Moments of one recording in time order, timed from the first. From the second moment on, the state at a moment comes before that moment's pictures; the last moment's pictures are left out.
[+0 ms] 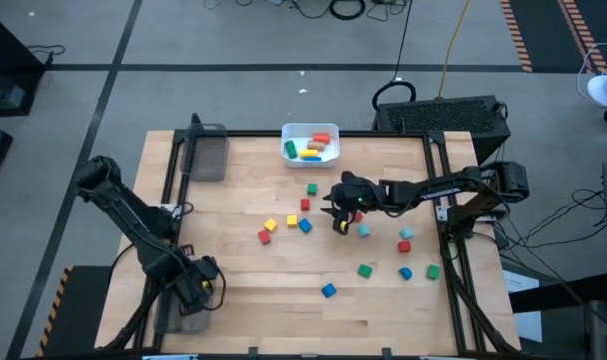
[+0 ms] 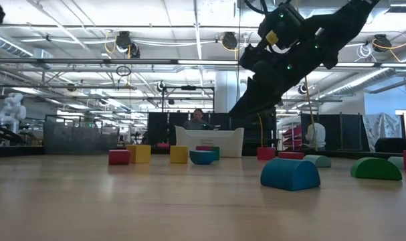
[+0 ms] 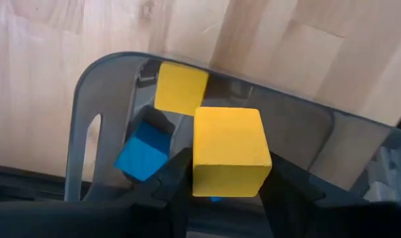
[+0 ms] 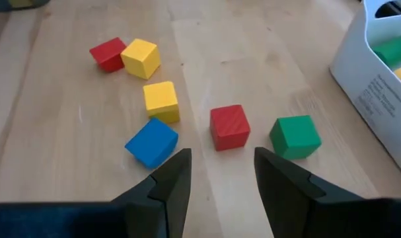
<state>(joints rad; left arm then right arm) -0.83 1.36 0.92 -1.04 0.12 -1.15 -0.11 1.54 0.72 0.20 0.07 0.09</state>
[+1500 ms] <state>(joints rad) -0.81 1.36 1.12 -1.40 -0.36 -1.08 -0.34 1.58 0.72 -0.10 0.29 0.34</state>
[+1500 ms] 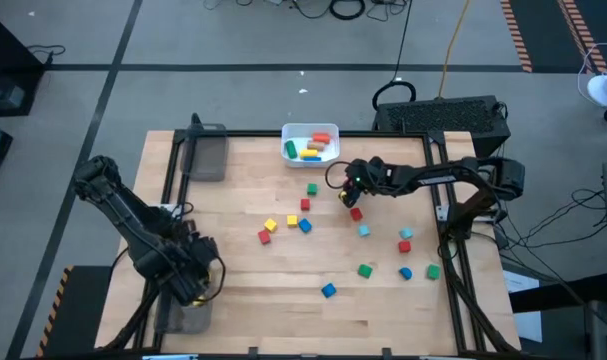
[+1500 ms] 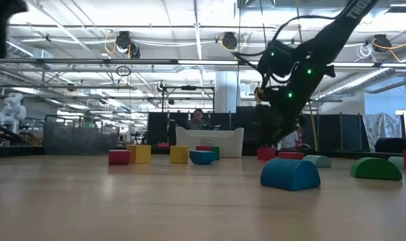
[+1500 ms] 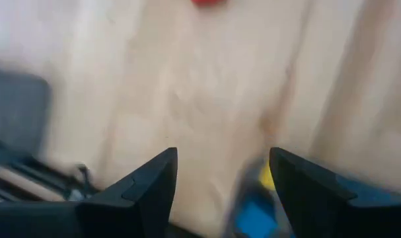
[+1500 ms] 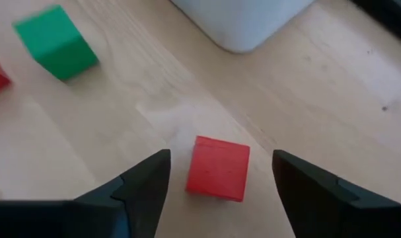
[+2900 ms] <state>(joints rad) -0.63 1.36 0.99 -0.91 -0.94 -0.50 -0.19 1.65 0.72 0.46 -0.33 0.41</state>
